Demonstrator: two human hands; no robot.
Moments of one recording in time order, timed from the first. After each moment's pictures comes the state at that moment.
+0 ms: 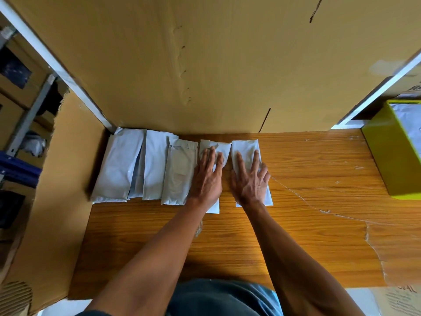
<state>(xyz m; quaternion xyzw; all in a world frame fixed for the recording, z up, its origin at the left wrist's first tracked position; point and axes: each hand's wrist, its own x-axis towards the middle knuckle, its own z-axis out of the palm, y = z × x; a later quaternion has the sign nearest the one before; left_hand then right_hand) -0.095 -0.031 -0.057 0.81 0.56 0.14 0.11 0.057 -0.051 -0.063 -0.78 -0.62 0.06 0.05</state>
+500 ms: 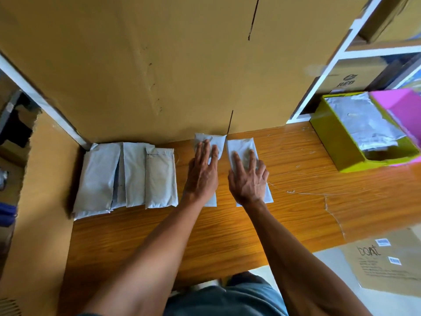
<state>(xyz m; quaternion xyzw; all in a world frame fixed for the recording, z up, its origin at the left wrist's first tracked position) -0.053 -0.051 0.002 0.84 0.52 0.14 0.09 0.100 -0.109 -0.010 -0.81 -0.59 0.00 0.08</state>
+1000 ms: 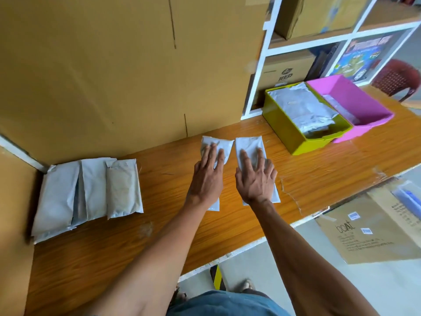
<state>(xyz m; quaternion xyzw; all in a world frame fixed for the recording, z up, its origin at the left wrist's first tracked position) 0.067 -0.132 0.028 0.90 0.41 0.14 0.07 0.218 -0.210 0.018 -0.85 -0.50 -0.04 0.13</state>
